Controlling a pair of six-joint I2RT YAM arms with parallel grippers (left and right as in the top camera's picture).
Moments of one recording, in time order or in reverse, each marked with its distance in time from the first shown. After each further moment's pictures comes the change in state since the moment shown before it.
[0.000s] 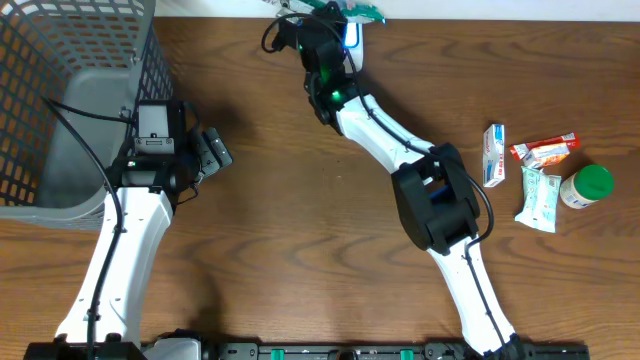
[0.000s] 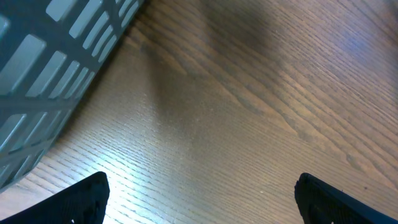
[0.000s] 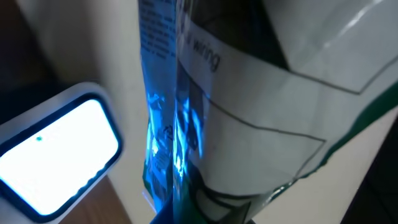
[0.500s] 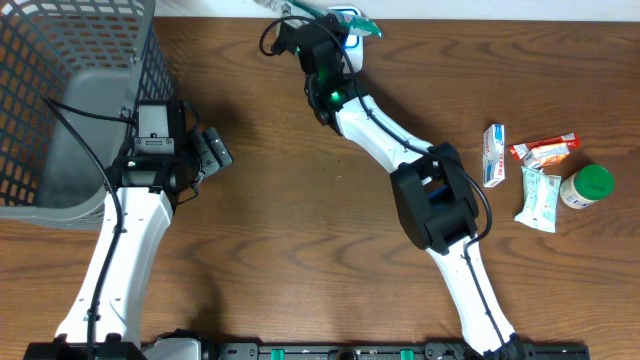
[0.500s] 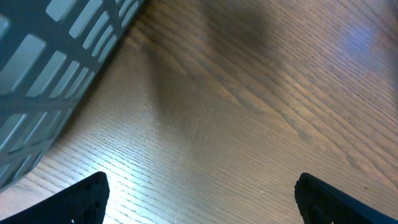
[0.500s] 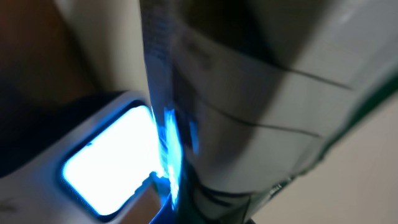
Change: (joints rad) left arm 0.000 0.000 0.000 0.000 0.000 0.000; right arm 0.000 0.009 0.001 -0.143 -0.031 0.222
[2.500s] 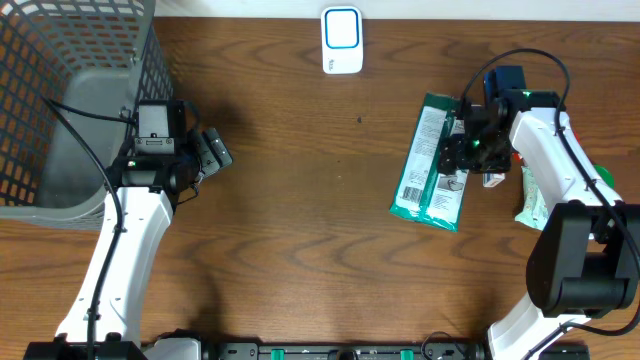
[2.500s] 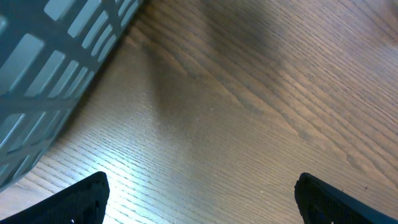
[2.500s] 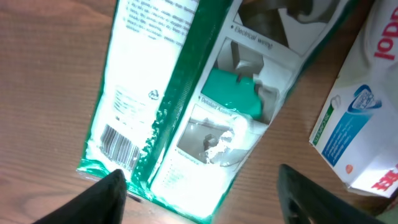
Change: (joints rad) left arm 0.000 0.001 0.000 0.000 0.000 0.000; right arm -0.559 -0.649 -0.636 -1.199 -0.796 1.059
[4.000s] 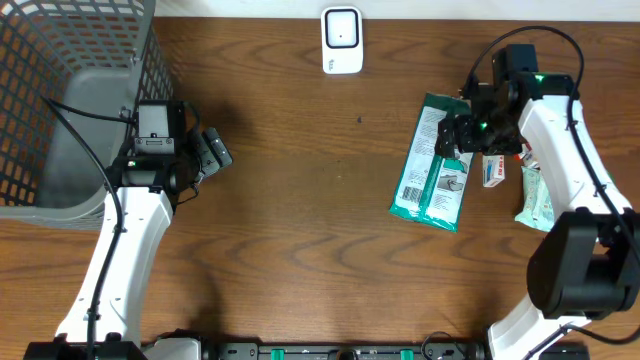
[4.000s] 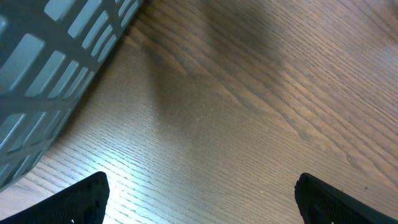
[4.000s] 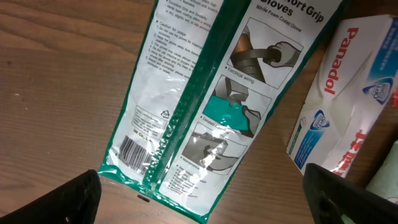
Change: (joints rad) left arm 0.000 0.000 0.000 0.000 0.000 0.000; right arm -0.003 -0.011 0.138 -0.062 -0.002 -0.006
